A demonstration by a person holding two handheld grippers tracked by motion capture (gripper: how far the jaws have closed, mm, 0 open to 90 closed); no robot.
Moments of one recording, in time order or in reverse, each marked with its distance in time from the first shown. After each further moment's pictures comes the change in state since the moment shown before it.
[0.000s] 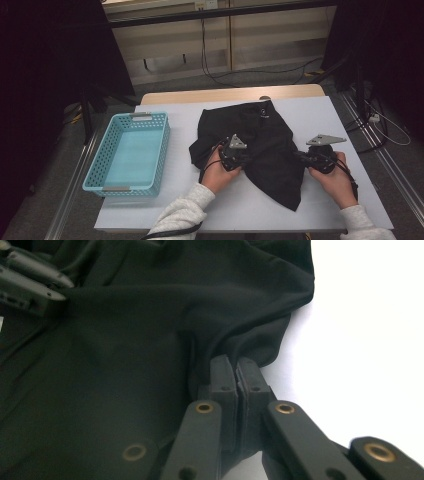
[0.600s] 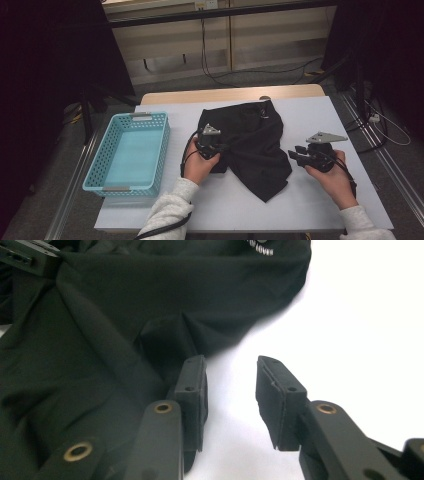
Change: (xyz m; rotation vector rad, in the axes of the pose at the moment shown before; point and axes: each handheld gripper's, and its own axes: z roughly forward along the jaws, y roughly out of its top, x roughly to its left) left arm 0.049 -0.009 -0.039 -0.038 0.125 -0.159; right arm 0.005 0.004 -0.004 -0.058 0.037 0.051
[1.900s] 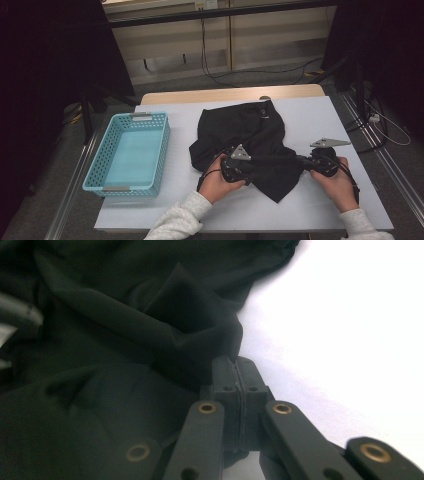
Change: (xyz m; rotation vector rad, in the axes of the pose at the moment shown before) left arm -0.084 -0.016 0.023 0.077 -0.251 0.271; right arm -0.007 -0.017 0.002 0.069 -0.004 0.060
